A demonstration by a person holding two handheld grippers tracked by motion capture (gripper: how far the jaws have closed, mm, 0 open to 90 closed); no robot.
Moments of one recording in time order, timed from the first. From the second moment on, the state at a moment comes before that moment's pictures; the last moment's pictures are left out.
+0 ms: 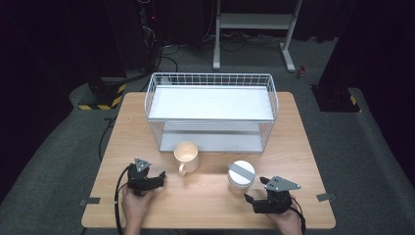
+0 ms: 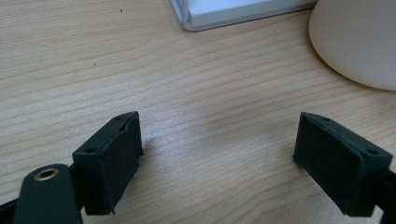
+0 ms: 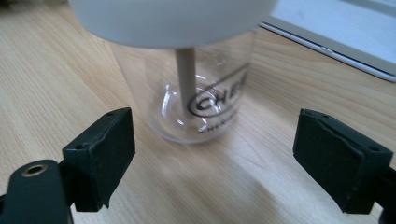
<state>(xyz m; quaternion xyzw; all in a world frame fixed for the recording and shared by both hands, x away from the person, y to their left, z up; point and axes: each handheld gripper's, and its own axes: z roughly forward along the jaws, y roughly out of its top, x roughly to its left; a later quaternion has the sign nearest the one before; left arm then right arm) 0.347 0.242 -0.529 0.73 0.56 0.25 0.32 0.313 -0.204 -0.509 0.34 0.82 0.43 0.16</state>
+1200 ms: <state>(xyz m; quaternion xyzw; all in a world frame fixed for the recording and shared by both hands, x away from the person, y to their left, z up) 0.347 0.242 -0.529 0.73 0.56 0.25 0.32 0.332 -0.164 -0.502 0.31 0.82 0.44 0.18</state>
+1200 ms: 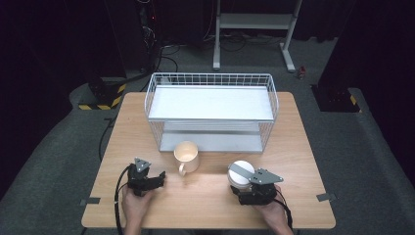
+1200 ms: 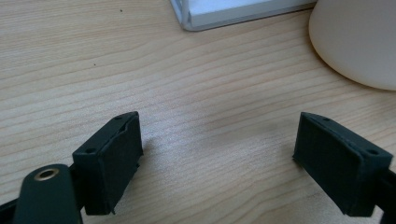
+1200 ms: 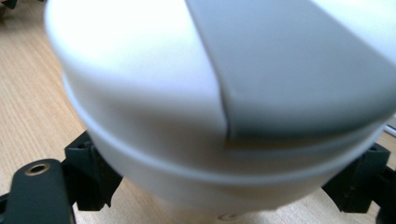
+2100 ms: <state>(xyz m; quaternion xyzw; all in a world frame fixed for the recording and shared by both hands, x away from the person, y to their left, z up) 0.347 0.242 -0.529 0.73 0.56 0.25 0.32 0.331 -0.161 -0.504 0.30 0.82 0.45 0.19</state>
